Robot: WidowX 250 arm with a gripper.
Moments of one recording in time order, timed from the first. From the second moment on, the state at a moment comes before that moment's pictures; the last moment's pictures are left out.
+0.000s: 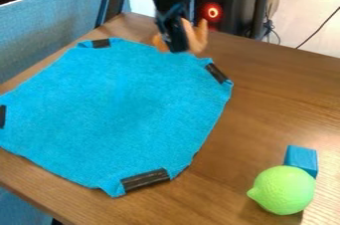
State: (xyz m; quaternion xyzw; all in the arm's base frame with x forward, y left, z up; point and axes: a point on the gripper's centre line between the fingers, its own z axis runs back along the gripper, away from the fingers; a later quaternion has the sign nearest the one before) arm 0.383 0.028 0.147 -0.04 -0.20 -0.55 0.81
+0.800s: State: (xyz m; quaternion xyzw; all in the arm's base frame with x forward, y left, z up) arm 0.397 0.029 0.112 -0.03 -0.20 -0.53 0.82
